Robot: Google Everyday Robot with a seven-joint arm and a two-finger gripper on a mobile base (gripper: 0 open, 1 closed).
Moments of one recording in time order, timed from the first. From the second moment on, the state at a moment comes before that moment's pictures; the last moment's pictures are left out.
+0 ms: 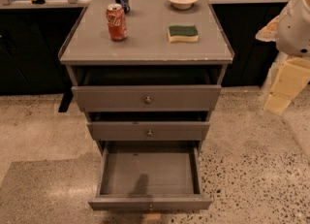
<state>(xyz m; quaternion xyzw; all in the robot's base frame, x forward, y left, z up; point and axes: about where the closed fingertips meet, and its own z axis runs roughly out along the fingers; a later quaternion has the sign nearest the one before) 0.438 -0.217 0.976 -0.60 0.78 -0.03 0.16</state>
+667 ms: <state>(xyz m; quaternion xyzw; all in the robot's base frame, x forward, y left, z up) 0.433 -0.216 0.978 -0.60 0.78 -0.04 0.17</state>
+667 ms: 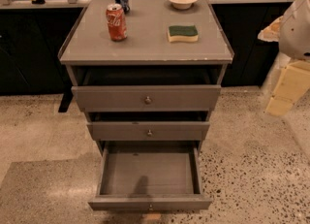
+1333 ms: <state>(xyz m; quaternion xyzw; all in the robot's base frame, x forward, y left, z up) 0.370 -0.198 0.975 -0.60 0.76 -0.11 0.23</state>
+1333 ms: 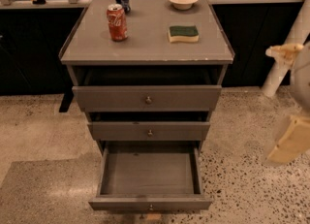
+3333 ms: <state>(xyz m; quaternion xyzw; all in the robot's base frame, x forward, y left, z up) 0.334 -0.227 0.548 -0.51 0.85 0.05 0.13</state>
